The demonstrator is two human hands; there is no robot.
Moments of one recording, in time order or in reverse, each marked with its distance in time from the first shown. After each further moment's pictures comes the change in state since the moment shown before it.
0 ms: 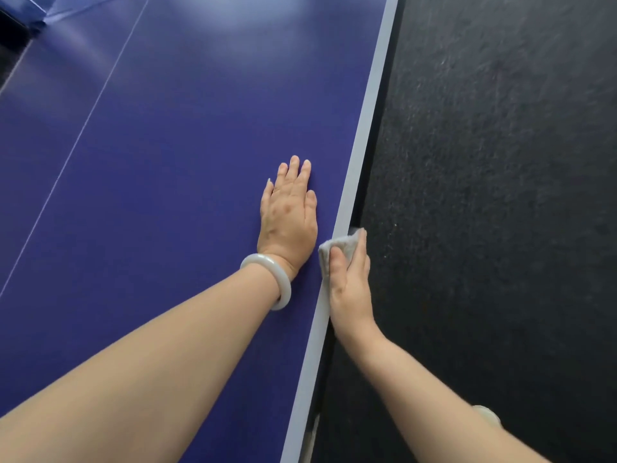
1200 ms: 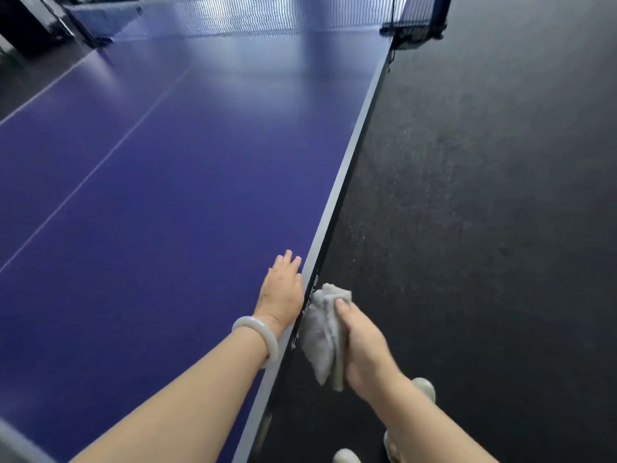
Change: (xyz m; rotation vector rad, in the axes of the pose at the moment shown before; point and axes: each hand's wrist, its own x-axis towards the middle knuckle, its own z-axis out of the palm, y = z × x) left_hand -0.301 0.003 -0.067 -0.148 -0.250 -0.168; right_hand -0.288 0.031 -0.040 0.454 -0.151 0.350
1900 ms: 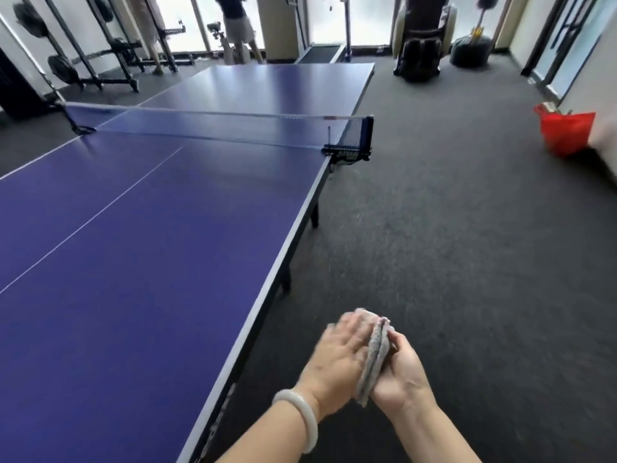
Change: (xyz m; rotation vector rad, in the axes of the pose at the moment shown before) left_hand 0.031 0.267 0.027 -0.088 -0.084 0.520; right_hand -0.020 -0.265 -0.092 0.424 0.109 0.017
